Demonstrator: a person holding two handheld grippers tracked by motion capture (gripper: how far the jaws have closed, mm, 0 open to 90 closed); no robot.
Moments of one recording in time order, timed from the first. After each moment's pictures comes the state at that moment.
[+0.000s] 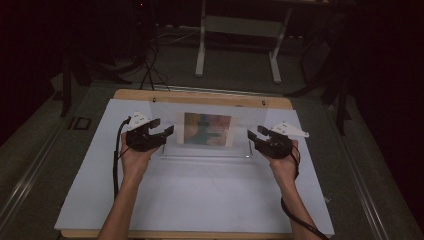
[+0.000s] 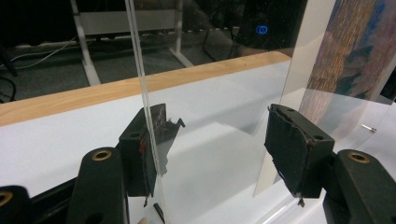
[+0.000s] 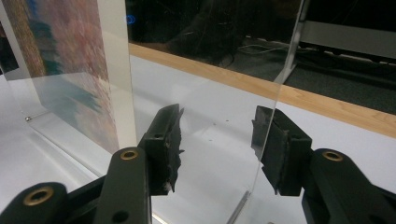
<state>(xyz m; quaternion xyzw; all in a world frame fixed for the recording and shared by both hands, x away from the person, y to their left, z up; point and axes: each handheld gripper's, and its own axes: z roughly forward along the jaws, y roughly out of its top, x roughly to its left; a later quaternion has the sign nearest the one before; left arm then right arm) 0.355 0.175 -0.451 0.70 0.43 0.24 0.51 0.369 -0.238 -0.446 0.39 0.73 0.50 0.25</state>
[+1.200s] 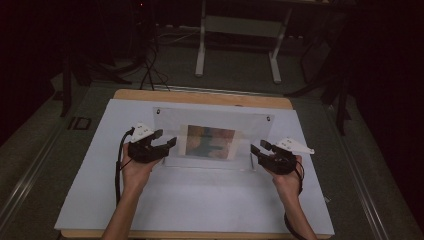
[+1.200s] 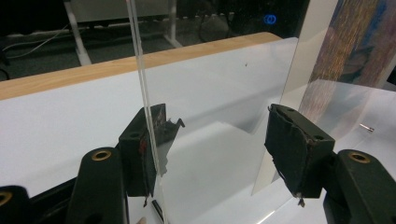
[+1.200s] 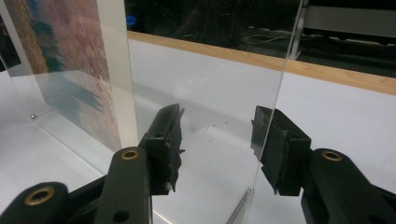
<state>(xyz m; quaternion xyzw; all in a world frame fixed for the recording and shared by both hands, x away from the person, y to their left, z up) 0.329 0.164 -0.460 0.72 0.43 0.23 0.50 0.334 -0.251 -0.468 0.40 0.73 0.51 0.23</state>
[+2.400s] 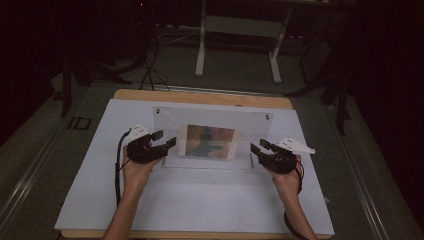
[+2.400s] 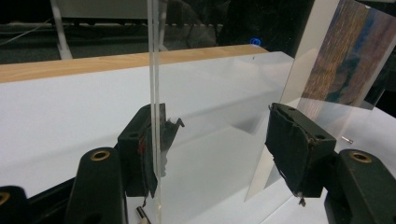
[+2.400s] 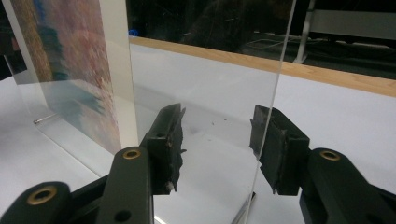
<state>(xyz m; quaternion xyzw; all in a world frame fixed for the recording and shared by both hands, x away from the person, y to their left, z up) 0.332 0.170 -0.470 0.70 0.44 0.19 0.53 0.338 -0.253 -0.471 0.40 0.72 0.52 0.22</state>
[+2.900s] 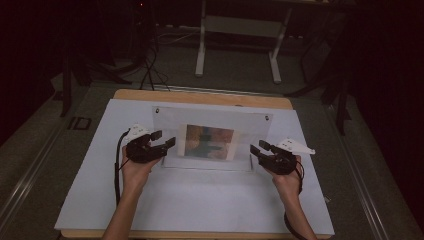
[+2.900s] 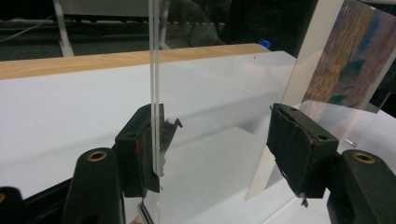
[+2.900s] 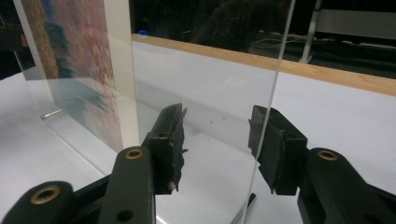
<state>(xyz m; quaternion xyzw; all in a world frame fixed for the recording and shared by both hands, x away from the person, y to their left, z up) 0.333 0.173 -0.470 0.70 0.45 0.19 0.53 0.336 -0.254 -0.471 0.39 0.73 0.52 0.21</state>
